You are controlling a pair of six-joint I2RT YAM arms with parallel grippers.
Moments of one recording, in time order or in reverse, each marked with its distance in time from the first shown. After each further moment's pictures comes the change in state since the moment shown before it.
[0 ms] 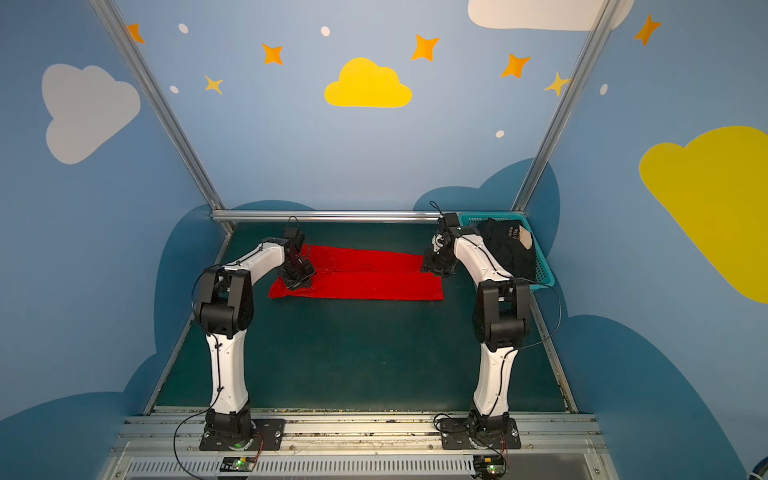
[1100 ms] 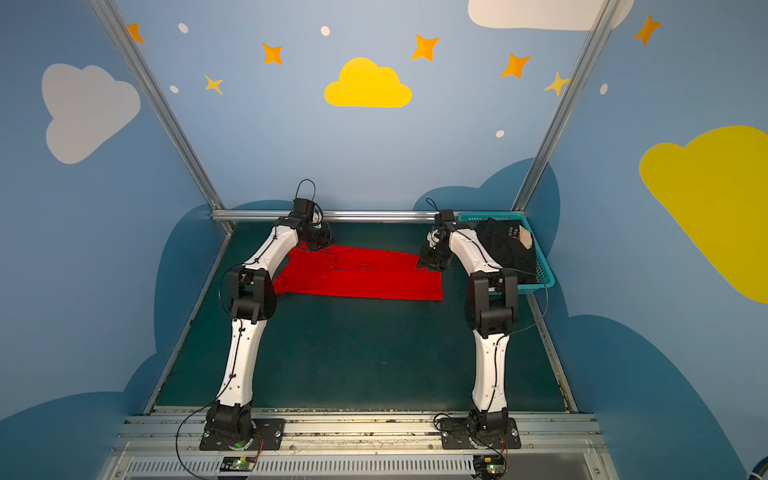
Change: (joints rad) left arm -0.031 0.301 0.618 0.084 0.211 0.158; right arm 0.000 0.217 0.274 -0.058 -0.050 -0.045
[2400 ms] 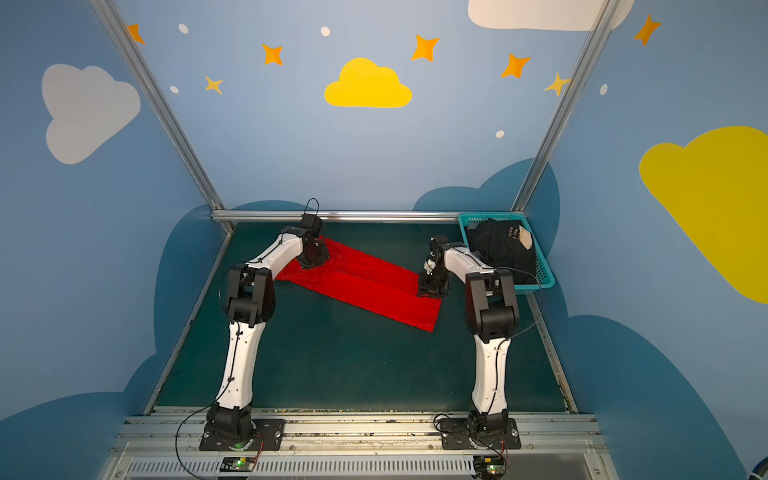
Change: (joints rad) left arm -0.038 -0.004 -0.144 -0.088 -0.359 -0.016; right arm 0.047 -0.145 -0.485 0.096 0.048 0.006
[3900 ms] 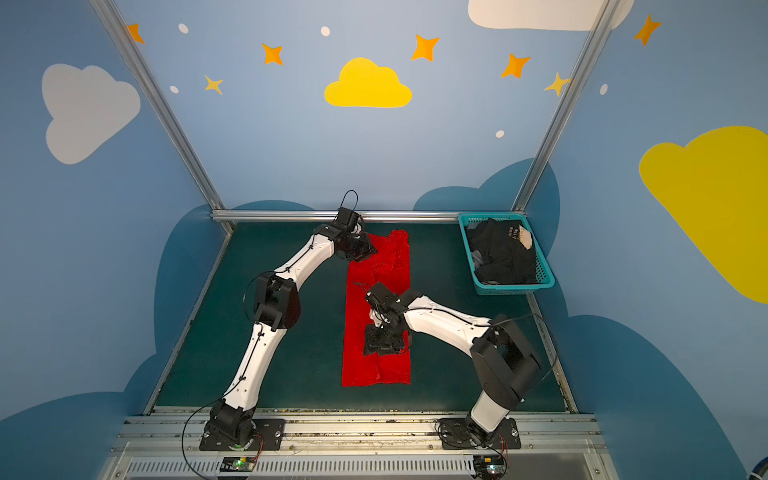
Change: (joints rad) left arm -0.214 0.050 0.253 0.052 0.348 -0.208; right arm 0.601 -0.486 -0.397 0.099 -0.104 0.404
